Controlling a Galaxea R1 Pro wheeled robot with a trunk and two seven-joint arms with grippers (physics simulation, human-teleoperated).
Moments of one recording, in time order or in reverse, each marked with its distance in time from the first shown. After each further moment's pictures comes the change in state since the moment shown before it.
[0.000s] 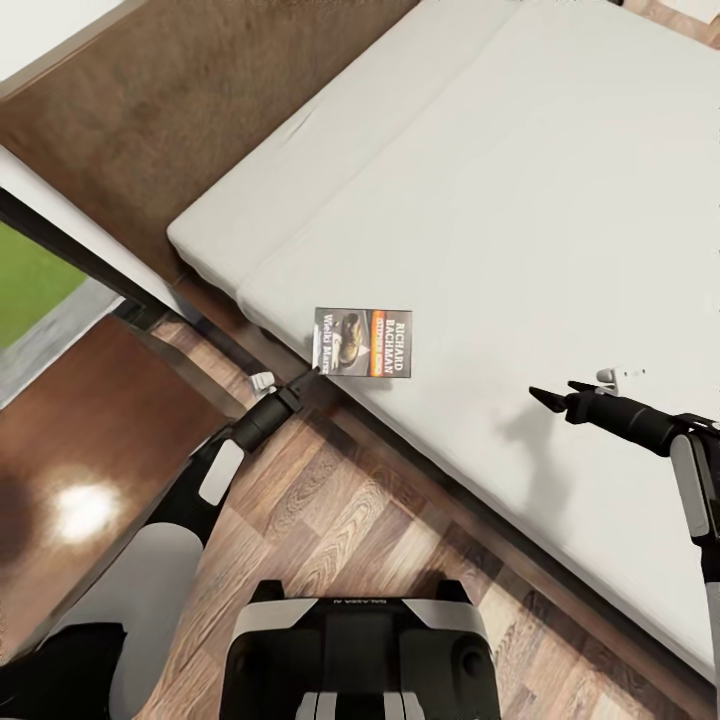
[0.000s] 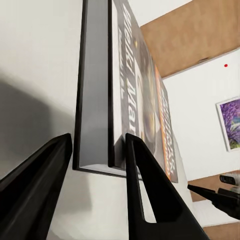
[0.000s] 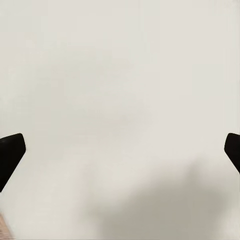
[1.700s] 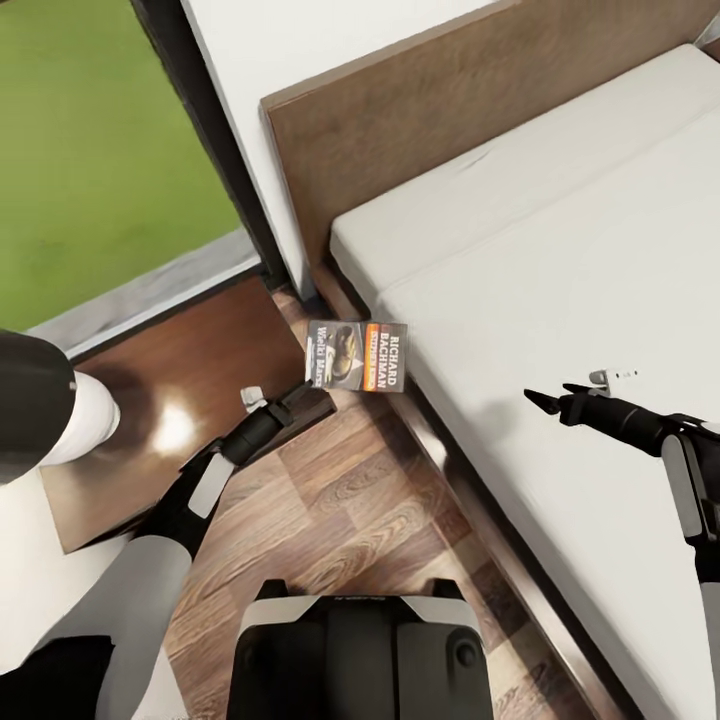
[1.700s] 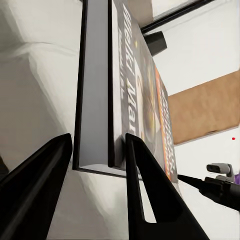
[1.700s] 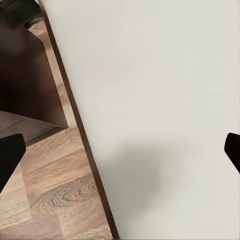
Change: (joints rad) left arm 0.037 0.035 0.008 0.015 0.015 0.010 -0.084; right arm 0.000 0.003 0.028 0.006 0.002 -0.001 -0.025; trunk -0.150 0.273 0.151
